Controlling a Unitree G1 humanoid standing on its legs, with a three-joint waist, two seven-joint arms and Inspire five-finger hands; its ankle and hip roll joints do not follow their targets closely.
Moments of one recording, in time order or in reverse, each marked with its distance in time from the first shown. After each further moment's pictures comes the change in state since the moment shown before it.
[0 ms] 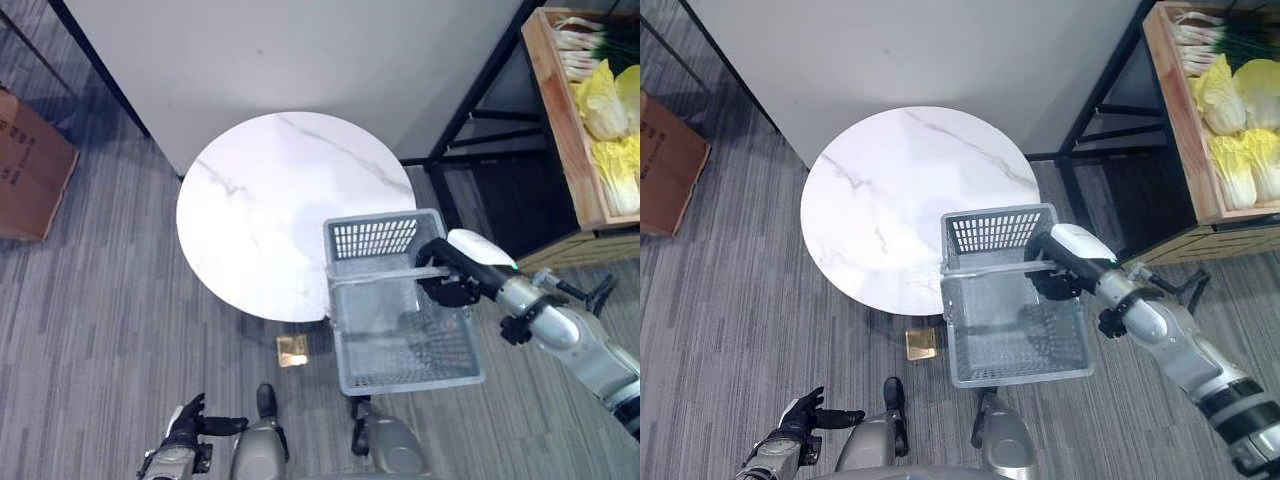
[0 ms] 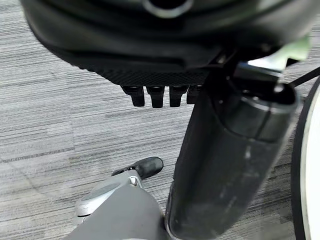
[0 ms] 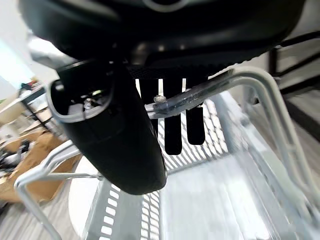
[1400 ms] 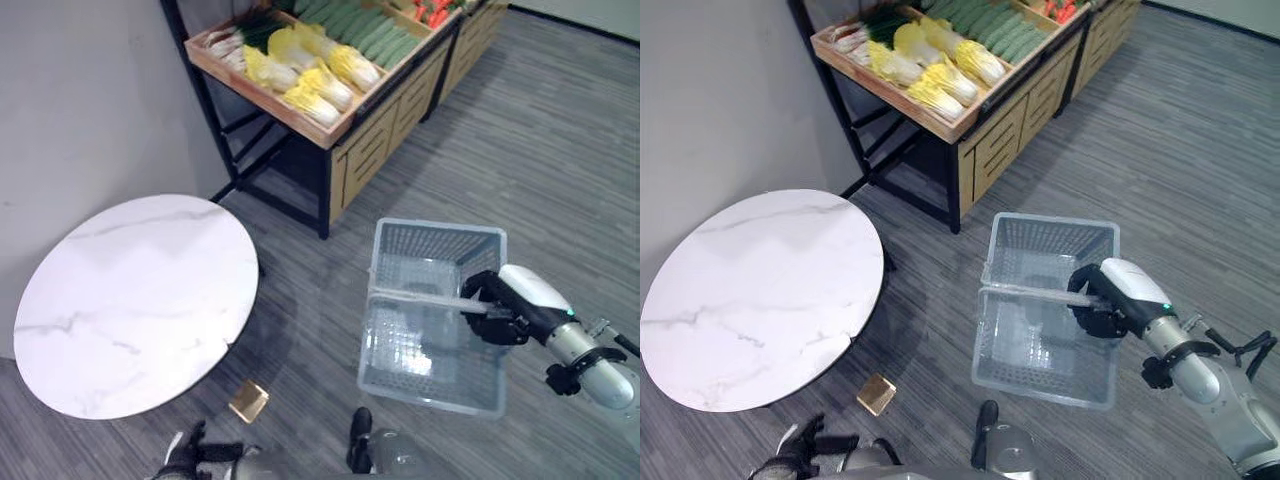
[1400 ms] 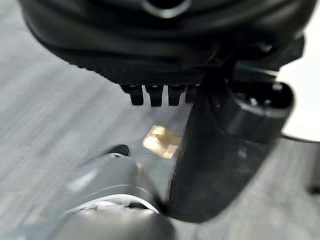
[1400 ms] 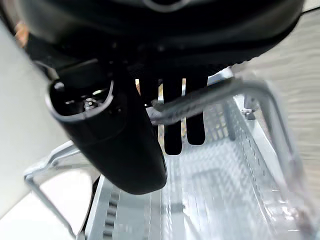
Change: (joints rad) left arm 0.097 -0.044 0.004 -0.104 0.038 -0.021 -0.032; right arm 0.321 0.023 -0.289 -0.034 -0.056 -0.040 -0.055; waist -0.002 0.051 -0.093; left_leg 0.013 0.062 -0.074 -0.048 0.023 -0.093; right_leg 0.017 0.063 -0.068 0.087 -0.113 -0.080
